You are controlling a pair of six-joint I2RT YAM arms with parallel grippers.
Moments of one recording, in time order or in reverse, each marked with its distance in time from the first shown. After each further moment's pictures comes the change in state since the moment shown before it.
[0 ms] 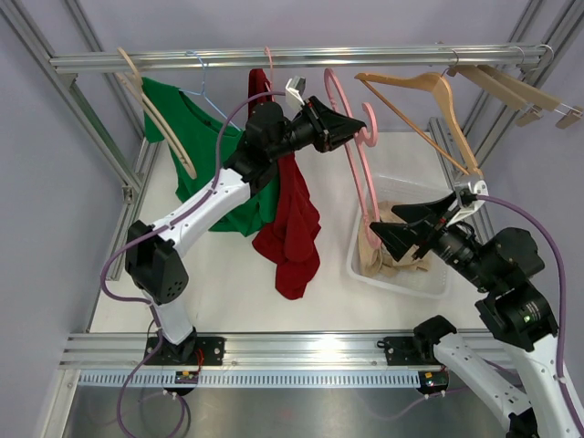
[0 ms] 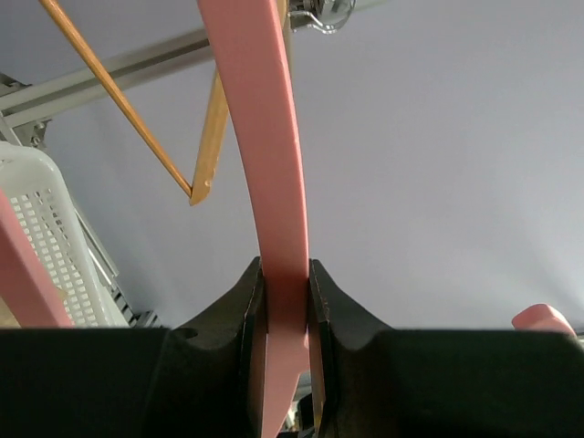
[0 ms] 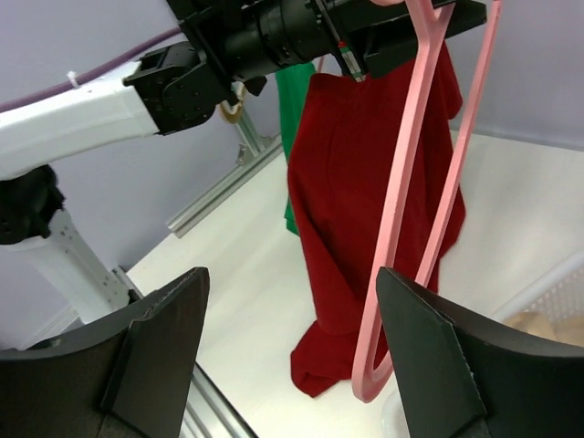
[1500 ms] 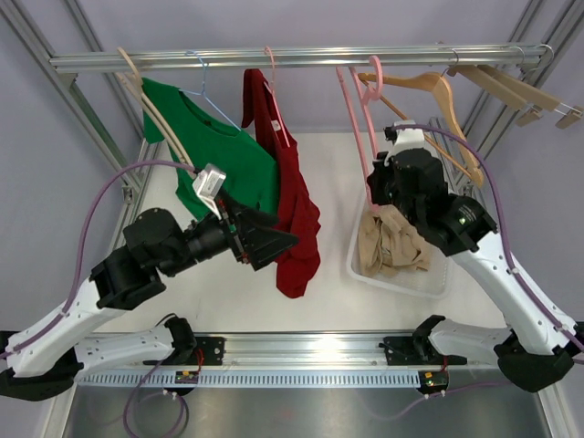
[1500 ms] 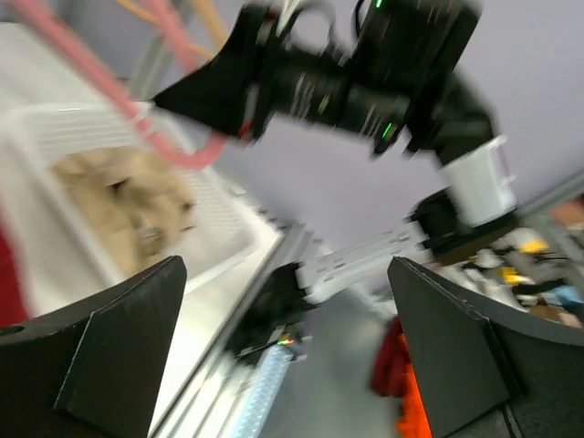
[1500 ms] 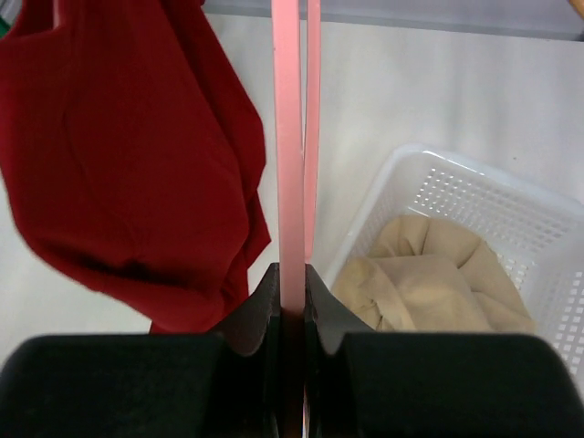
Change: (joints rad) left arm -0.353 -0.890 -0.463 -0.524 -0.374 0.719; right arm 0.234 0.565 0.361 -0.301 0.701 -0.084
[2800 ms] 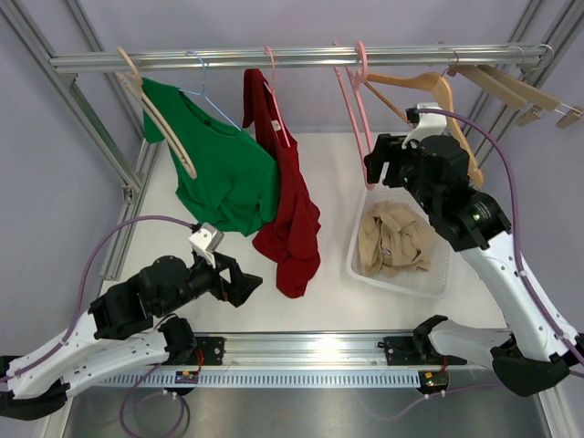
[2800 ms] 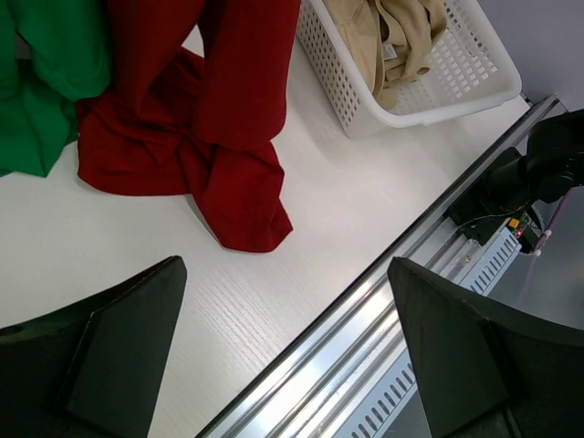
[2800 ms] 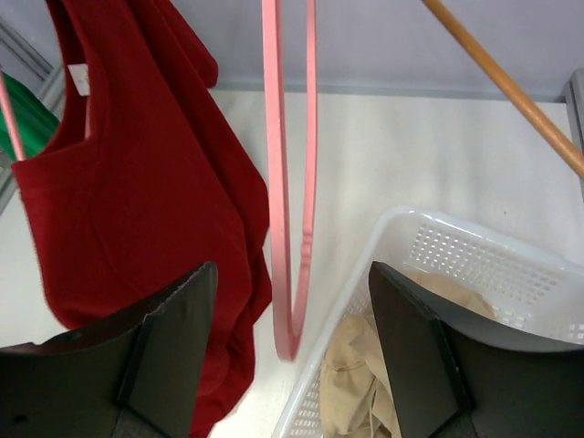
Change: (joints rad) left arm -0.039 -0.433 -0.483 -0.345 -0.291 0.213; right arm -0.158 0.032 0.056 0.118 -0.112 -0.045
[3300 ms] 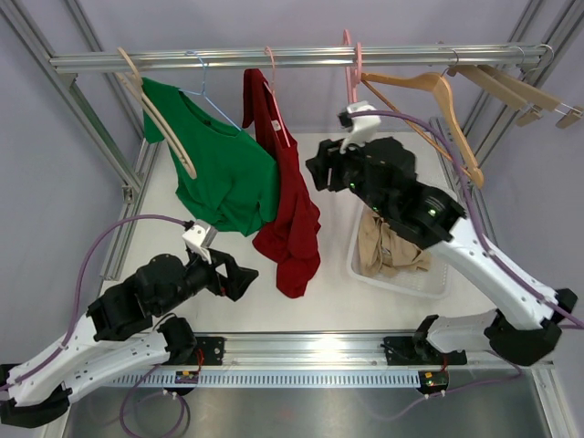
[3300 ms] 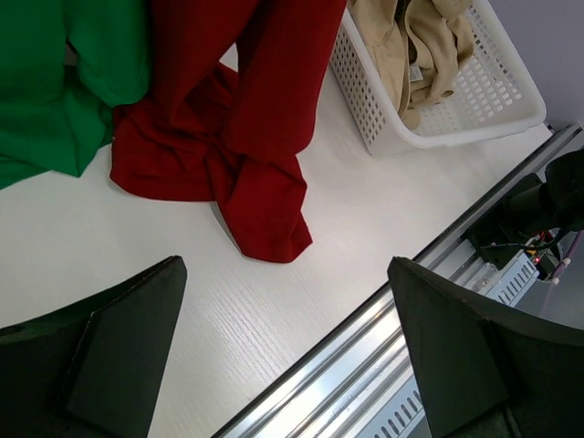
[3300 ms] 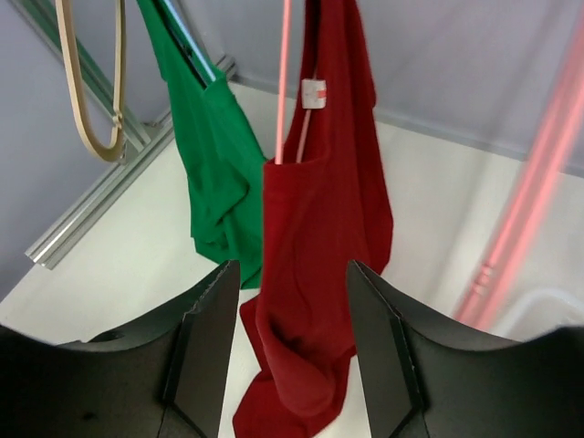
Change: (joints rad) left arm 0.056 -0.007 0.000 0.000 -0.019 0.004; right arm 0.325 0.103 0.092 0.141 0.037 -0.031
